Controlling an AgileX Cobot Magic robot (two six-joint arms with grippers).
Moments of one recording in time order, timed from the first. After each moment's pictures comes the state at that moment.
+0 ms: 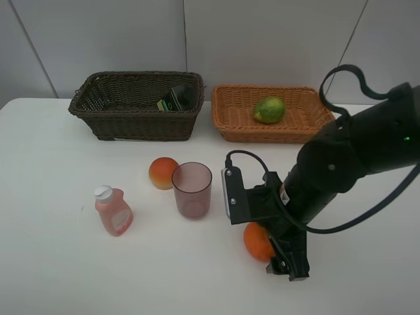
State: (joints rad) left arm 0.03 -0.01 -0.50 -0.01 1.06 -0.03; right arm 0.76 1.74 -0.72 -0.08 0.49 -0.83
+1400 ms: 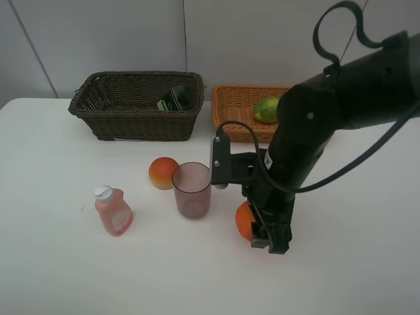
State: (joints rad) left arm 0.03 -0.01 -0.50 -0.01 1.06 -0.03; right arm 0.75 1.74 -0.97 -0.01 0.78 -0.72
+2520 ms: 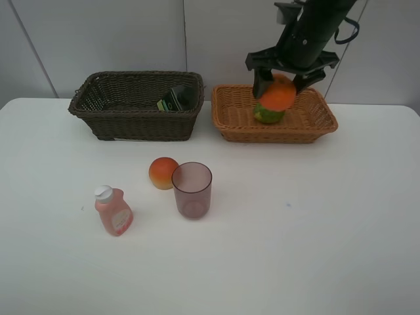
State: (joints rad) left arm 0.03 -0.01 -0.50 -0.01 1.06 -0.03; right arm 0.37 1.94 -1.67 -0.03 1.03 0.14
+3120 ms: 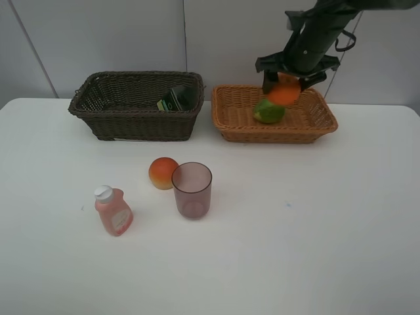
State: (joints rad) left arm 0.03 -0.01 -0.50 -0.01 1.06 -0.03; right arm 0.27 2.07 -1.73 -0.09 0.89 0.16
